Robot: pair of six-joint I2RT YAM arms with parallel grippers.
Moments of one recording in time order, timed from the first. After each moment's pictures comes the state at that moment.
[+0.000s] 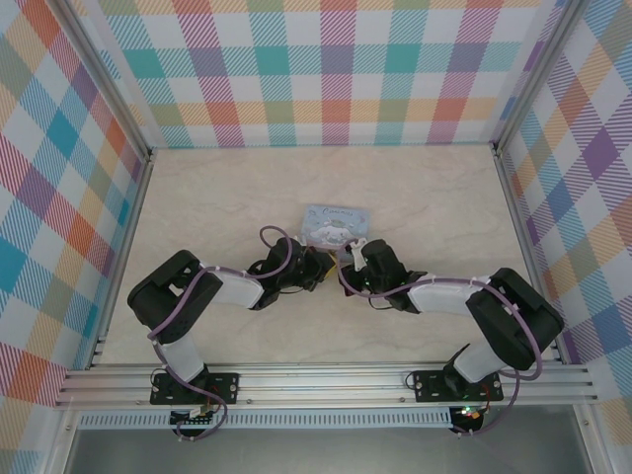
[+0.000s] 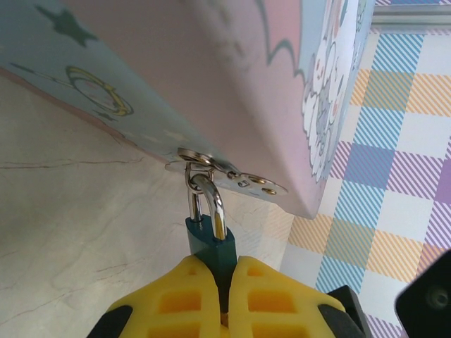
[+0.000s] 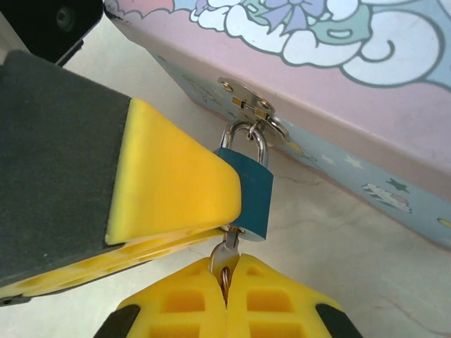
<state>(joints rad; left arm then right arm) -0.73 1.75 0.65 0.63 0.26 -1.46 0.70 1.50 0.55 0.27 -0.18 0.39</state>
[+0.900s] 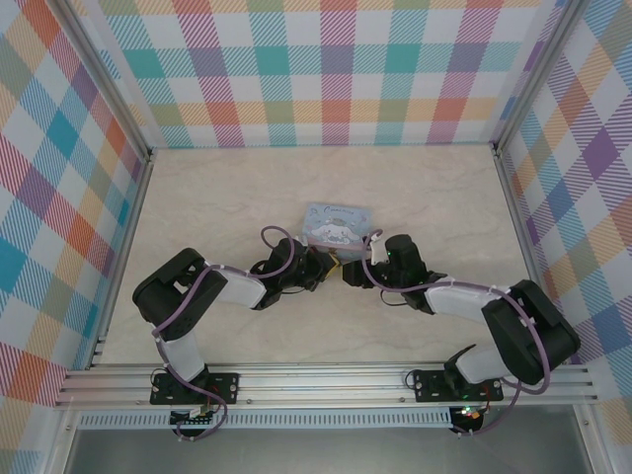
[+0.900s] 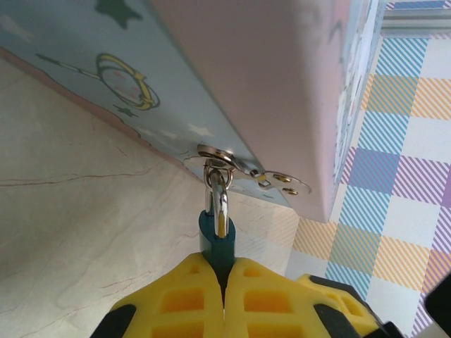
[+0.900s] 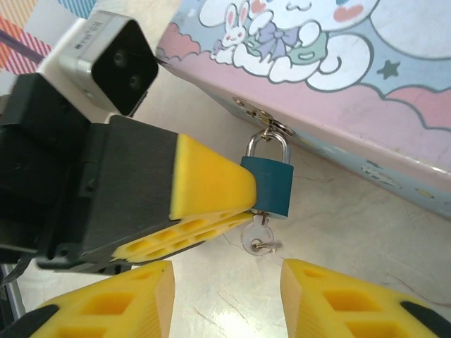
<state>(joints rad) -0.73 1.78 0.66 0.65 0.24 -1.45 0.56 1.39 0.47 0.32 -0.42 0.47</state>
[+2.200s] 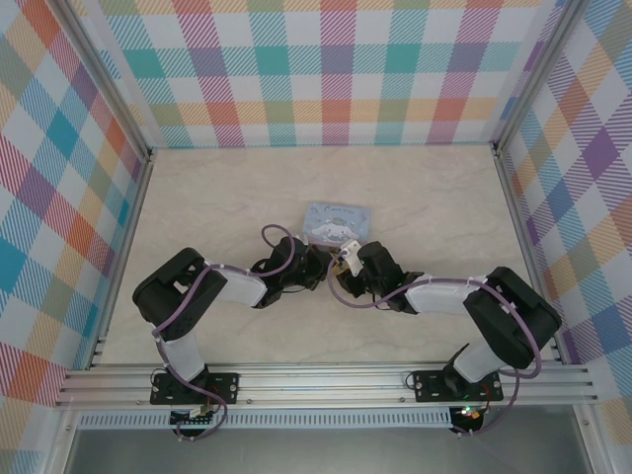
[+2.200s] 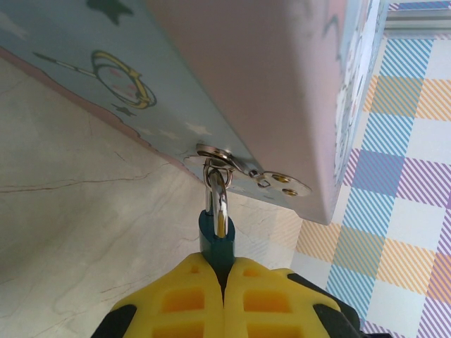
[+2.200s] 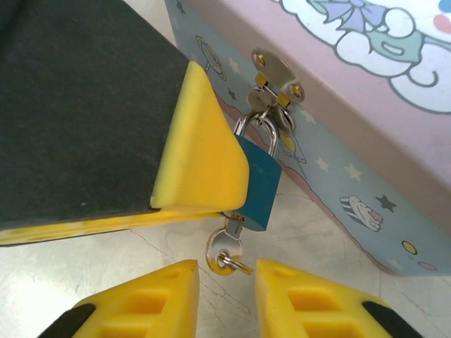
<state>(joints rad) -0.73 1.78 0.67 0.62 0.23 -1.44 0.75 1.52 0.56 0.23 -0.02 0.02</state>
